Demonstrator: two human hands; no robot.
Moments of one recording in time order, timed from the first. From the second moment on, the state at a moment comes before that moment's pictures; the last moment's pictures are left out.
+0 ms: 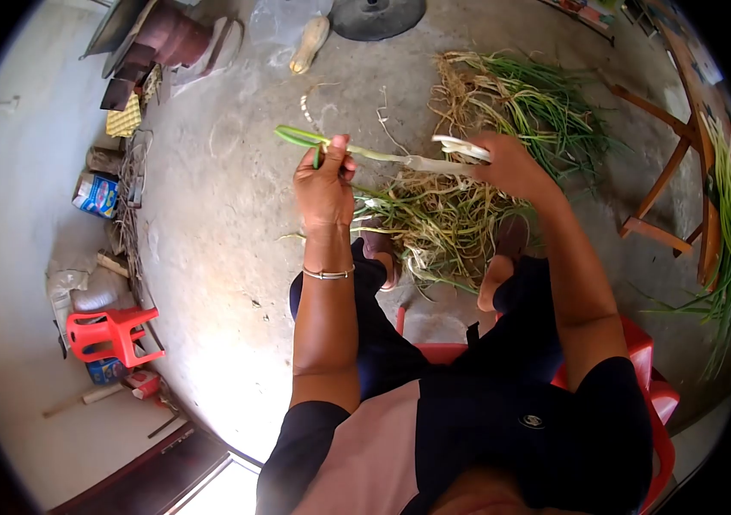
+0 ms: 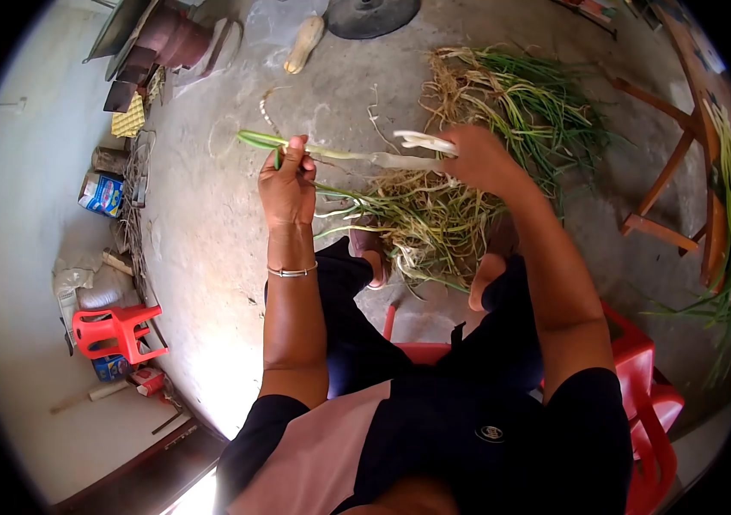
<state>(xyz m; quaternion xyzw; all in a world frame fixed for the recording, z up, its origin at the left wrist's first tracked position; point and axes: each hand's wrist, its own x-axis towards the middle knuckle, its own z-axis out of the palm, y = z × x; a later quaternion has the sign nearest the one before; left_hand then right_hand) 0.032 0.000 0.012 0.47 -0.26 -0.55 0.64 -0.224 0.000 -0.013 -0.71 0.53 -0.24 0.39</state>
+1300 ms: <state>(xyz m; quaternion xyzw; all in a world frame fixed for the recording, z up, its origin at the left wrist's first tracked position) 0.010 0.003 0.001 0.42 -0.30 -0.64 0.57 -0.167 0.015 -0.012 -0.59 0.47 -0.38 0.53</state>
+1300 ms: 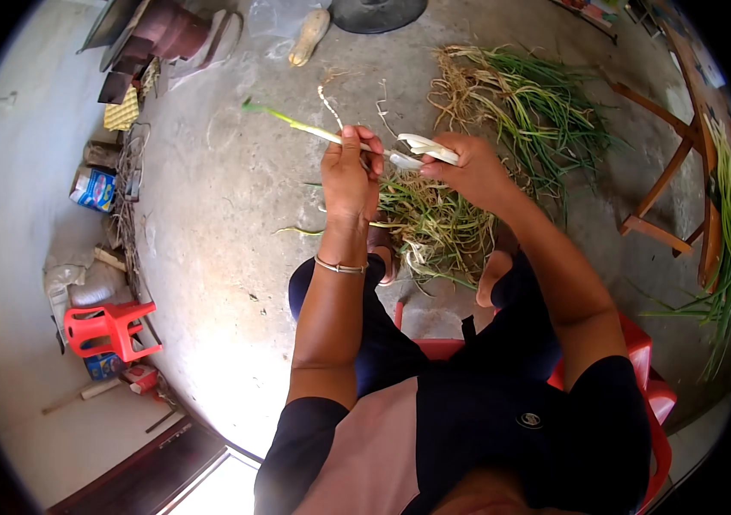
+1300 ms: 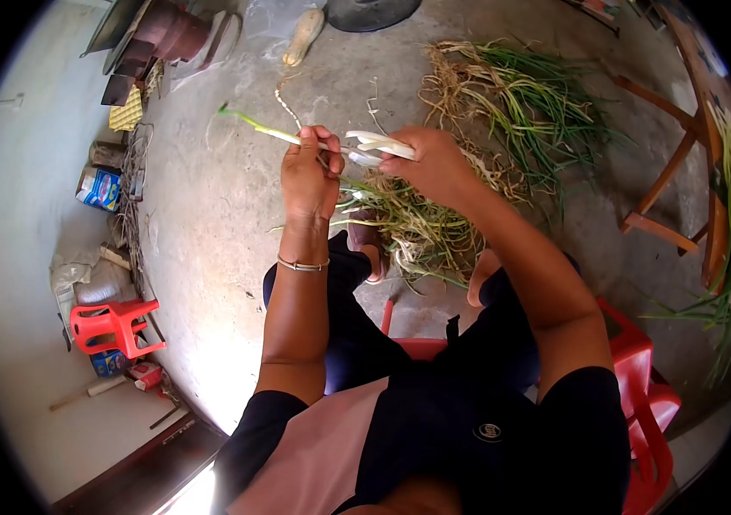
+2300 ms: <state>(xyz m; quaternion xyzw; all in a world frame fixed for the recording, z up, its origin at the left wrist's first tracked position) 0.007 0.010 0.009 0.41 -0.34 -0.60 0.59 -0.194 0.020 0.007 -0.73 0.47 -0.35 0.34</state>
